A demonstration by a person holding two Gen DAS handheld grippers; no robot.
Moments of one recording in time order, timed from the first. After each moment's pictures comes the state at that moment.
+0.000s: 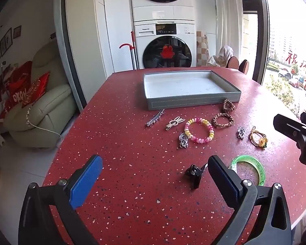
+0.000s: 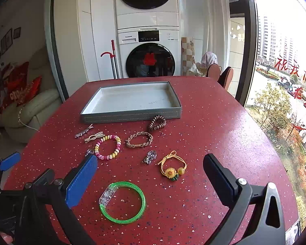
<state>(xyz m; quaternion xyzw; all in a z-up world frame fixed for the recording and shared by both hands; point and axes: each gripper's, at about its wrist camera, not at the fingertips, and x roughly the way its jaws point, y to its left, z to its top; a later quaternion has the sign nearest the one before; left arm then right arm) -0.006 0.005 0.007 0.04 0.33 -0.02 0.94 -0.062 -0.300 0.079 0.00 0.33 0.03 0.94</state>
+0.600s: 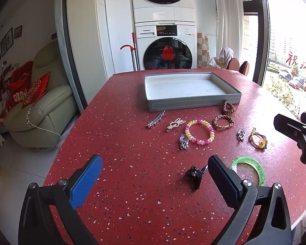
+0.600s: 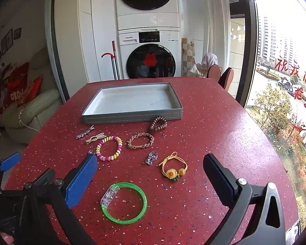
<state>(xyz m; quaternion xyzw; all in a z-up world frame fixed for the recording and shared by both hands) -0.006 0.005 0.007 0.04 0.32 -0.02 0.94 -0.062 -0.298 0.078 0.00 0.32 0.02 0.95</state>
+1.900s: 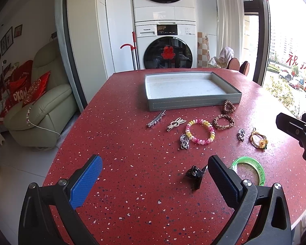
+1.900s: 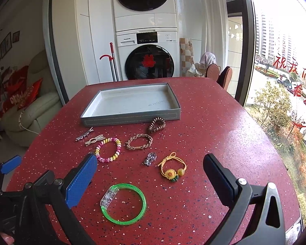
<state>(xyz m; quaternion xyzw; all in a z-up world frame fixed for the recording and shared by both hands) -0.006 0.005 0.006 0.04 0.33 -0.02 0.94 -0.061 -0.301 0.084 0.01 0.32 0.02 0.95</state>
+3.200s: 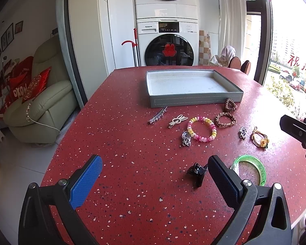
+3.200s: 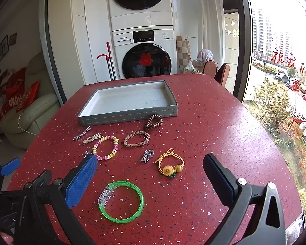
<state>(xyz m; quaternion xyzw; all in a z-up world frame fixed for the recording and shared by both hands) -0.005 0.012 0.002 0.03 0.34 -0.02 0.94 -0.064 -0.307 0.073 0.02 0.32 0.02 0.95</state>
